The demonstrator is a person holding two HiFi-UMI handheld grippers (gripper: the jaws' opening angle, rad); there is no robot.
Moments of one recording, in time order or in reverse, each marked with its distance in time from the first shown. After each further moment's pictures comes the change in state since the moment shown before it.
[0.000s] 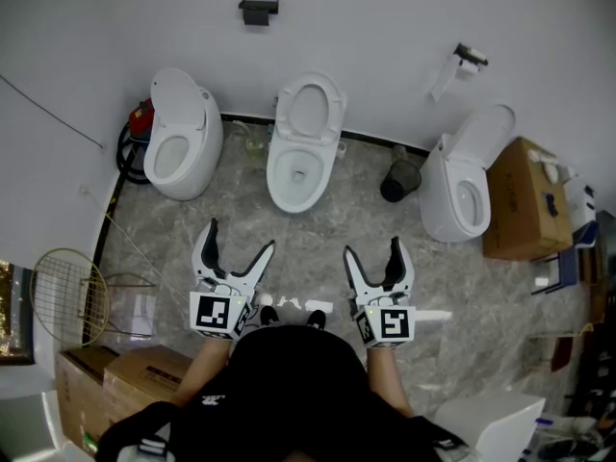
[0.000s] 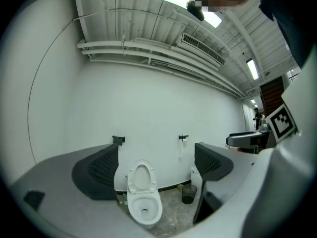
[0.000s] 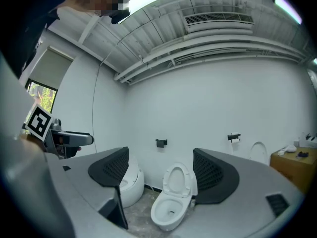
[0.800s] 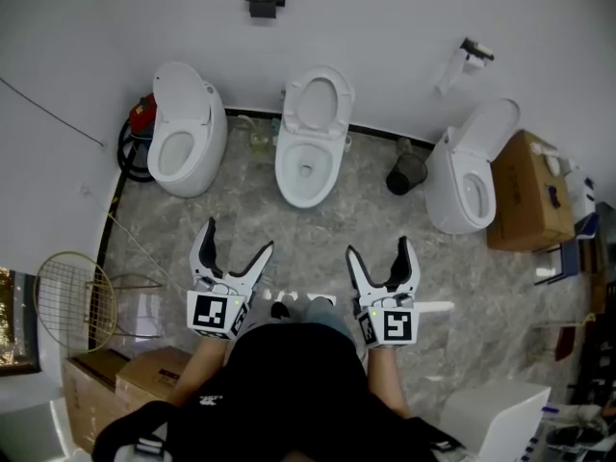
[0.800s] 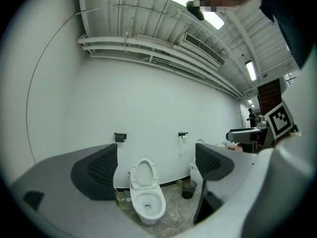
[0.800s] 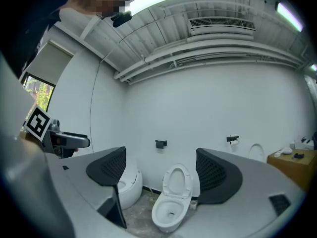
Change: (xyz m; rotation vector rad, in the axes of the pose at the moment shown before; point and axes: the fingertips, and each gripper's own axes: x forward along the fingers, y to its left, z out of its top) left arm -0.021 0.058 -0.009 -0.009 0.021 -0.048; right arm 0.013 0.053 0.000 -0.027 -0.034 -0.042
